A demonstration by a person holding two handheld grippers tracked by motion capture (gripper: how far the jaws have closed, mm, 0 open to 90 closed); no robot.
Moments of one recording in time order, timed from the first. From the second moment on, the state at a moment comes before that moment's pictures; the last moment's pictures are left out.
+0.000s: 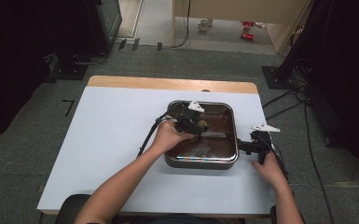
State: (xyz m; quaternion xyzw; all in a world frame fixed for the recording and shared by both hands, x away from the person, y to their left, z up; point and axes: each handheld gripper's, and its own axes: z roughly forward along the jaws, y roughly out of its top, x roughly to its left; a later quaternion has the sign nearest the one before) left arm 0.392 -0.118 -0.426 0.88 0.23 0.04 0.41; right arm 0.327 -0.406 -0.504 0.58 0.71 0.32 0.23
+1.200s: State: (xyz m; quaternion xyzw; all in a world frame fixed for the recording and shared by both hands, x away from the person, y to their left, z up) left arm 0.366 -0.042 -0.393 0.86 0.27 0.05 0.44; right arm 0.327 -0.406 -0.504 0.58 0.71 0.33 0.23
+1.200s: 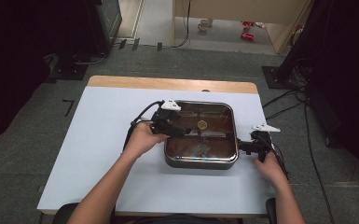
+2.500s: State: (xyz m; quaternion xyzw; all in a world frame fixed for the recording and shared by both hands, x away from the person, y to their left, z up) left arm 0.333 0.052 -0.430 0.84 0.33 0.11 0.42; right arm 0.327 -0.407 -0.504 0.58 0.71 0.33 0.23
